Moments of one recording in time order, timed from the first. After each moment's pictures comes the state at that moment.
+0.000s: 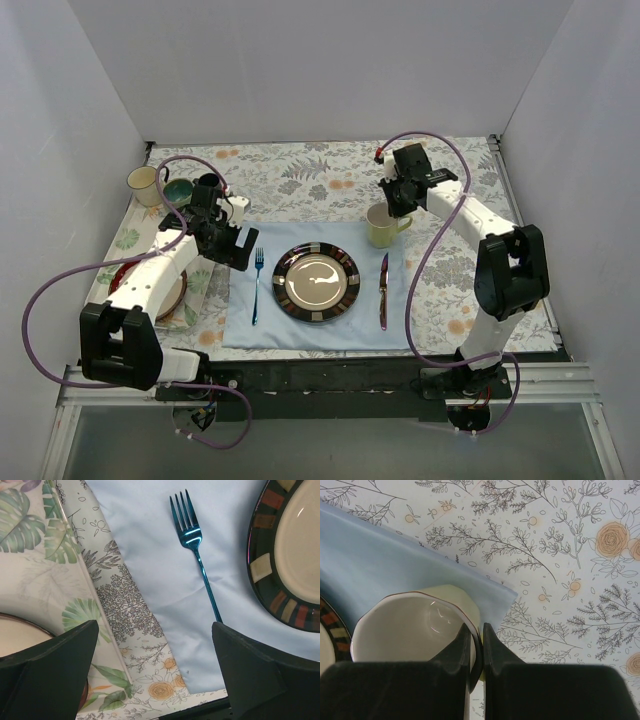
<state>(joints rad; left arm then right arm) -0.19 1.33 1.02 -0.78 0.09 0.18 0.37 1.76 1.40 -0.59 -0.03 -0.10</state>
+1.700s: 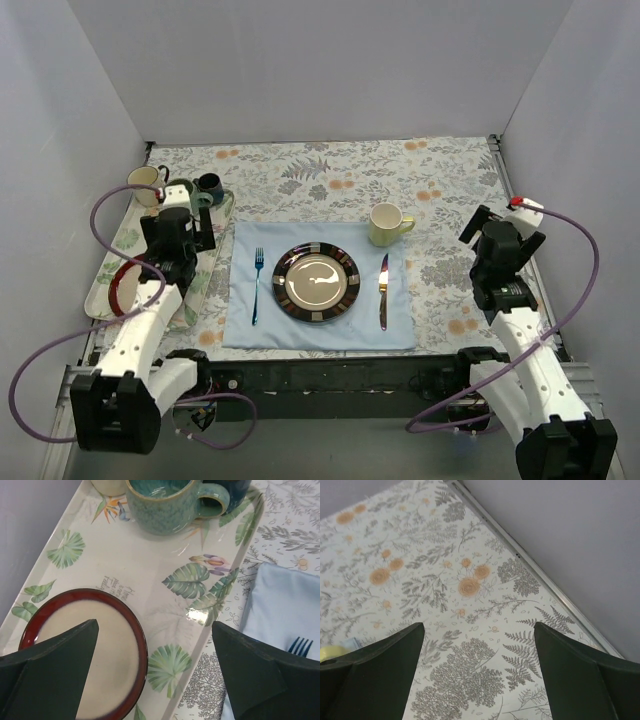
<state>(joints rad) -0.06 1.04 0.72 -0.23 -0.42 -0.05 0.12 0.78 0.57 -0.16 0.59 0.24</state>
